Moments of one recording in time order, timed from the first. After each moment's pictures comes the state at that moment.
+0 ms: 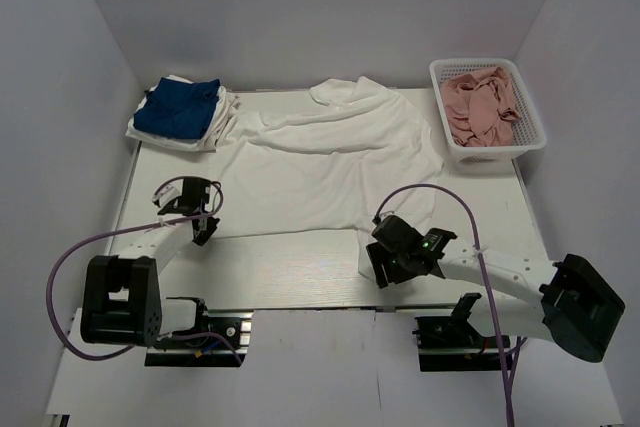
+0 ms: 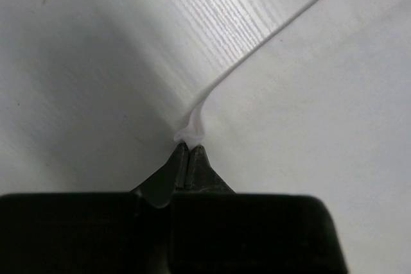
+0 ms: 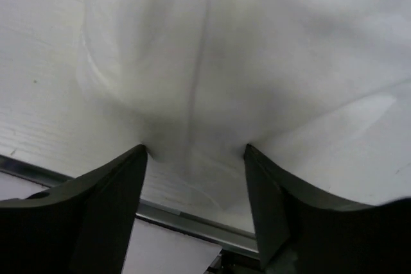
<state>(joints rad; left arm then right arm) -0.07 1.29 0.57 -0.41 -0.35 -0.94 0.92 1.15 0.54 -0.59 0.08 0.50</state>
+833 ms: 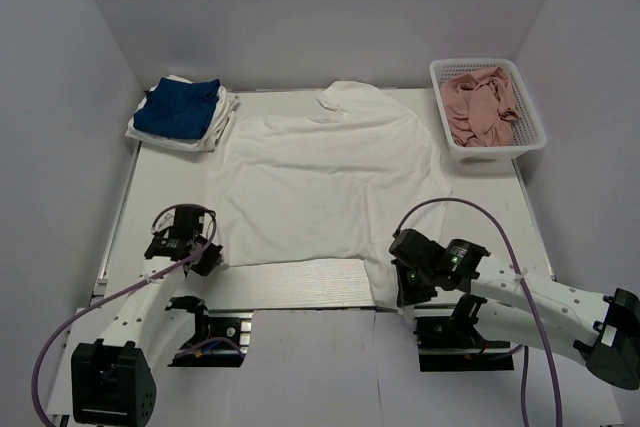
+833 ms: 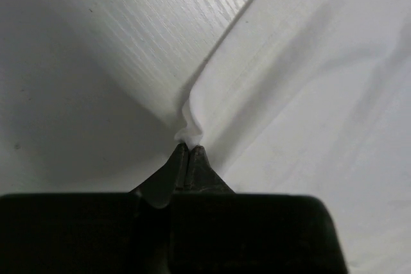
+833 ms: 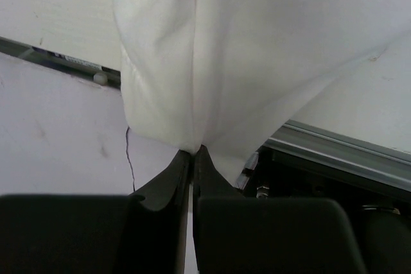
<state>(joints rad) -0.09 0.86 0.42 -0.73 -0.14 -1.04 1.01 0.88 0.55 -0.94 -0.06 0.79</state>
